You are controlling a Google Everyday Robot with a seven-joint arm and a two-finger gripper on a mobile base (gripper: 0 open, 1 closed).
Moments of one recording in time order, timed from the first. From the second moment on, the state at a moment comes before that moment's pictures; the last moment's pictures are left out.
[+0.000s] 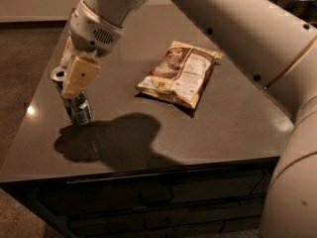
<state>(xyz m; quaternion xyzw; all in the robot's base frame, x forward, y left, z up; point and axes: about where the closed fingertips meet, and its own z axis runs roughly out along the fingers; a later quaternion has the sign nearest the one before) 0.490 0.162 0.960 -0.78 0.53 0.27 0.20</state>
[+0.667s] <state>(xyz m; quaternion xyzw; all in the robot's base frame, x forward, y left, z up) 0.494 0.158 1.024 -0.78 0.51 0.27 0.25</state>
